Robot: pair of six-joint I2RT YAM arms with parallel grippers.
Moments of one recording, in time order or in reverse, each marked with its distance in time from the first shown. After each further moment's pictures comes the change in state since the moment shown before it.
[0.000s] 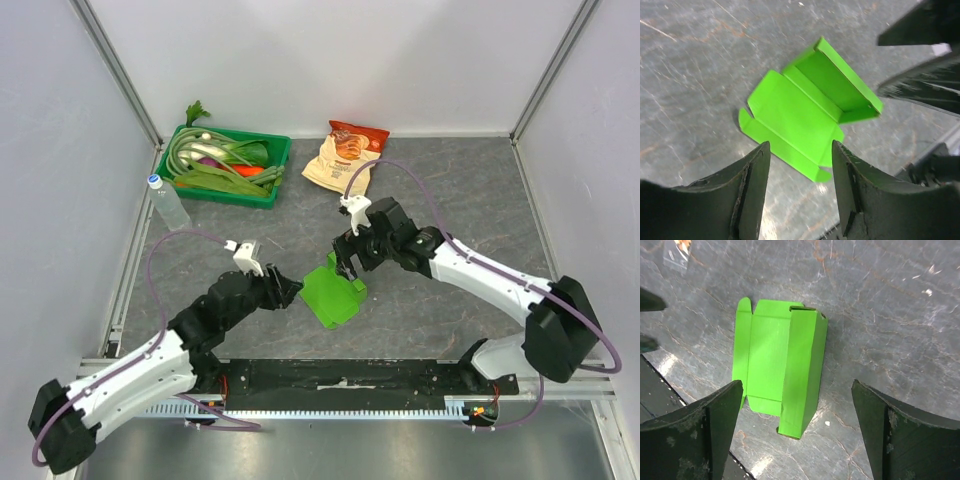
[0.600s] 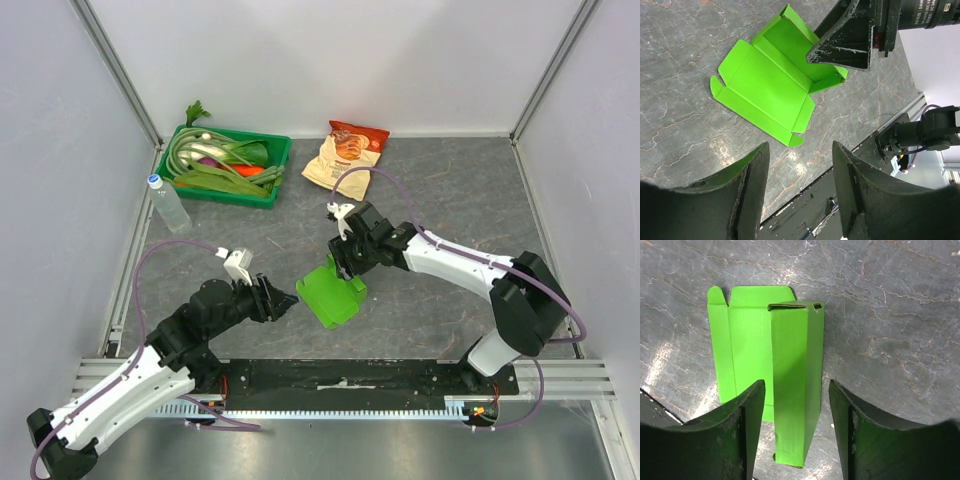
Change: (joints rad) left arm 0.002 -0.286 0.045 -0.324 0.171 -0.079; right arm 0.041 0.204 0.078 -0.068 0.063 0.068
